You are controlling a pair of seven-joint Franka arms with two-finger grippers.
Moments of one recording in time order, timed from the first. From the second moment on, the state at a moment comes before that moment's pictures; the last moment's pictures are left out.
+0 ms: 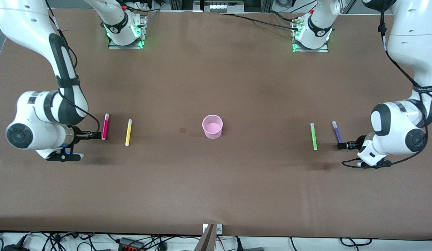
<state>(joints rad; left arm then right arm) 0.15 0.68 -0.02 -1.68 -0.01 2.18 0.04 0.07 0.62 -0.09 -1.58 -0.03 1.92 0.00</state>
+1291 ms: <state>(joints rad) 0.20 0.66 -0.09 -1.74 -0.01 2.23 0.07 0.08 0.74 -0.09 -1.60 0.01 1.97 0.00</state>
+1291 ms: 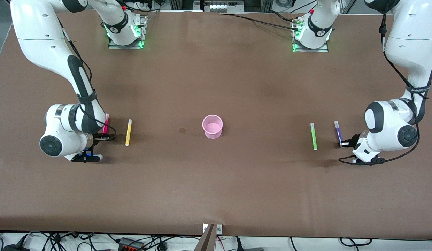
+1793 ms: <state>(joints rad) 0.27 0.58 -0.41 -1.66 -0.08 2.12 0.43 0.08 0.74 -0.09 -1.60 0.01 1.97 -0.01</state>
